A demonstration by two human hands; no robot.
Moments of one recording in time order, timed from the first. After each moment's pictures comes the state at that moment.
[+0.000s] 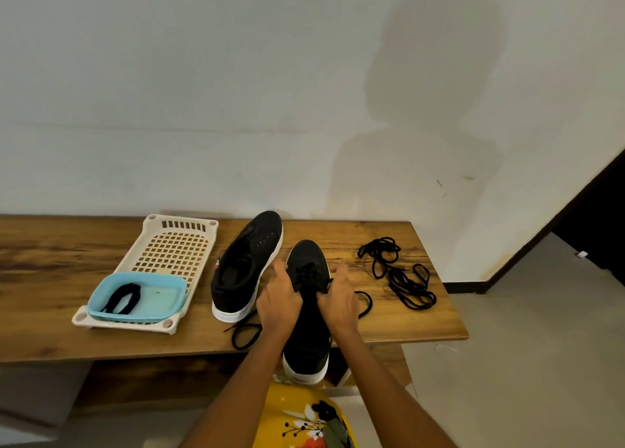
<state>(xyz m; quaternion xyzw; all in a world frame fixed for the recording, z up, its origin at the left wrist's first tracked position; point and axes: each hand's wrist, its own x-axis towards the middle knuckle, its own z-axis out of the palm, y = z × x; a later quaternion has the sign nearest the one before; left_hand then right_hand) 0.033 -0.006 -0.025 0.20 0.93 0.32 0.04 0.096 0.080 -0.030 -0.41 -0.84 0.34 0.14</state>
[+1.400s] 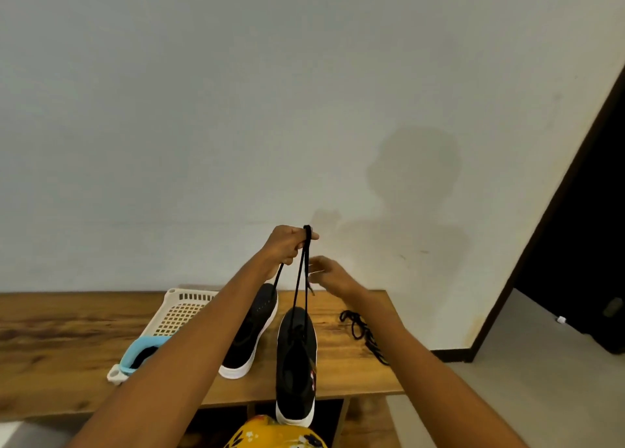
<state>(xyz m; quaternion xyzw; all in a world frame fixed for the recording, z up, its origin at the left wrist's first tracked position) 0.026 -0.020 0.250 0.29 0.71 0.60 0.25 0.115 0.090 0.195 -0.19 -0.82 0.54 0.09</state>
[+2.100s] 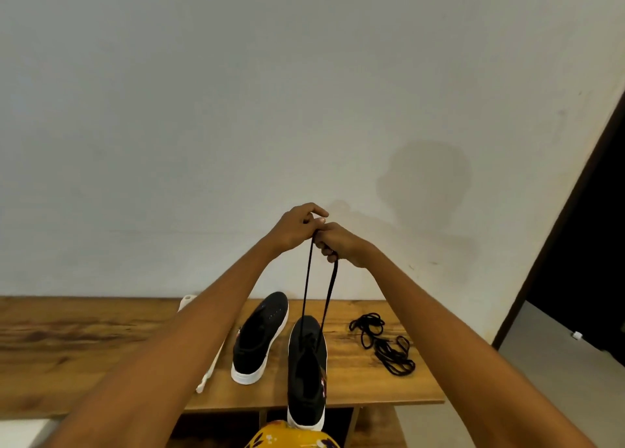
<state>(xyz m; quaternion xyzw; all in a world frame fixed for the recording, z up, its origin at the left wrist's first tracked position) 0.023 -0.034 0.300 0.46 0.75 0.48 0.05 0.107 0.070 0.301 -0.15 -0.85 0.51 0.04</state>
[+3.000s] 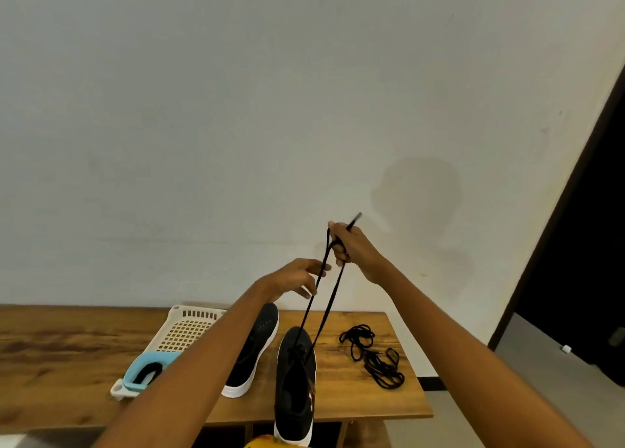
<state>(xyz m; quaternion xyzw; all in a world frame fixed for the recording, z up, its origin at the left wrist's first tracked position) 0.045 -0.029 0.251 0.43 0.71 0.45 0.32 0.141 0.092 0.306 -0.13 -0.79 0.57 0.19</state>
